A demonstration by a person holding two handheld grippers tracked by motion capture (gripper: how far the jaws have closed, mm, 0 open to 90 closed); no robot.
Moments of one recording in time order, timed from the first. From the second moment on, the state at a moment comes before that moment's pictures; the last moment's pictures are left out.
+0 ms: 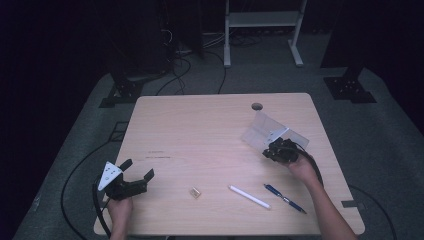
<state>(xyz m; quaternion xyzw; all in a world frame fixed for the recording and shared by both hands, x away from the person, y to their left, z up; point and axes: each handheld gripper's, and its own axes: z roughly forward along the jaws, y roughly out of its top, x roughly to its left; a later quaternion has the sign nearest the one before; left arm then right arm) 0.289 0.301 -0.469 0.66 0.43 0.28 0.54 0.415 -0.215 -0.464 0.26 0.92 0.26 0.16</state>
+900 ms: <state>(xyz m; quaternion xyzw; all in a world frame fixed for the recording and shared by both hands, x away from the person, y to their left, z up) 0.289 0.301 -0.469 0.66 0.43 0.28 0.55 0.387 -0.180 -0.437 0.15 0.93 0.29 0.16</state>
